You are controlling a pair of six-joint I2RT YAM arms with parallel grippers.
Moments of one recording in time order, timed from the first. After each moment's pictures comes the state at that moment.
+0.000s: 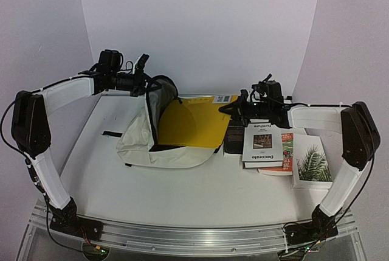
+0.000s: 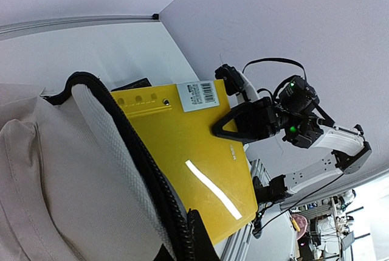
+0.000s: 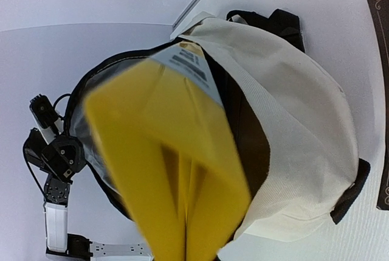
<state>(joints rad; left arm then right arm) -0.33 1.77 1.51 -0.21 0.95 -0.47 0.46 1.73 1.14 0.18 -0.60 1.18</state>
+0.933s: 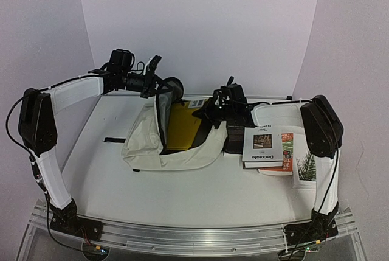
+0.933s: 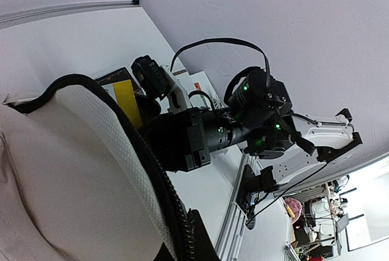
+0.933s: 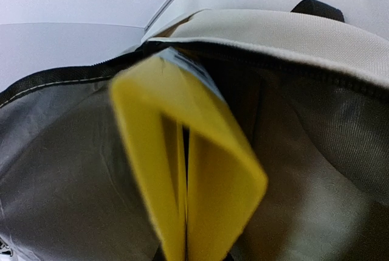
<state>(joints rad) -0.41 1.83 1.58 -0.23 0.97 -0.46 0.64 2.09 1.47 0.15 -0.37 1.15</state>
